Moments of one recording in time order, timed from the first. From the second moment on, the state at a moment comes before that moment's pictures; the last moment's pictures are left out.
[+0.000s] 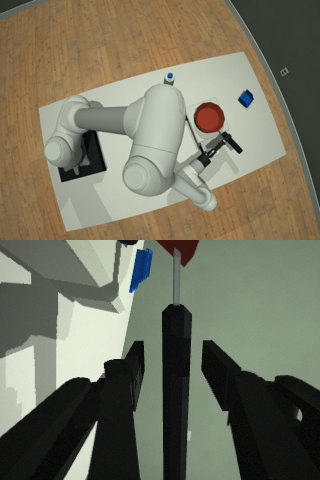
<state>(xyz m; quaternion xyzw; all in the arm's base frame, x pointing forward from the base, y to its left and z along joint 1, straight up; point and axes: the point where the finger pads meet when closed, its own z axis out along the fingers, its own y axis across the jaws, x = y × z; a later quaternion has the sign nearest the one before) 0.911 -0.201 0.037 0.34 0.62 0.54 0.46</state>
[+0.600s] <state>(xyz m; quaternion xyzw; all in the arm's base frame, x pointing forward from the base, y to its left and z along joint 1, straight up) 0.923 -0.196 0.038 0.34 0.62 0.54 0.46</state>
